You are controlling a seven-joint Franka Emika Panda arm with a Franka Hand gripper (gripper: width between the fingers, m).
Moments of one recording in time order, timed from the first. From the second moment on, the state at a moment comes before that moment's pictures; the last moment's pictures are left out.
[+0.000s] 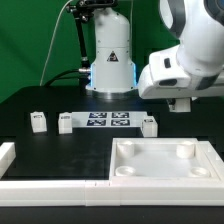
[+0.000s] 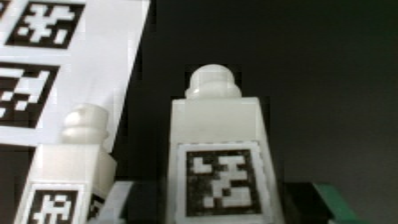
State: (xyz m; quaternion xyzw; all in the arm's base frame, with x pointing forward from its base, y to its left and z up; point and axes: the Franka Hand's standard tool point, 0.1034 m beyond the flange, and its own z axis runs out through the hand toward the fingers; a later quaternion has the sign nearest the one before) arm 0.393 0.143 0.067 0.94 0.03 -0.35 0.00
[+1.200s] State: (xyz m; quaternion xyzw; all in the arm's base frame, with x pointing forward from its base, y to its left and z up) arm 0.501 0.136 0.106 0.99 0.07 0.09 -0.05
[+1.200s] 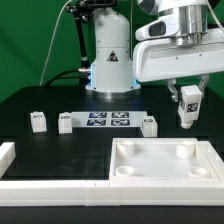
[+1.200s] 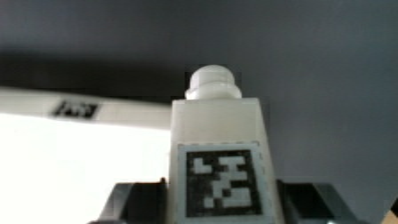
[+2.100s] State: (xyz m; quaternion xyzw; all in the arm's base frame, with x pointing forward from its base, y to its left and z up) arm 0.554 0.122 0.118 0.99 0.11 0.10 -0.05
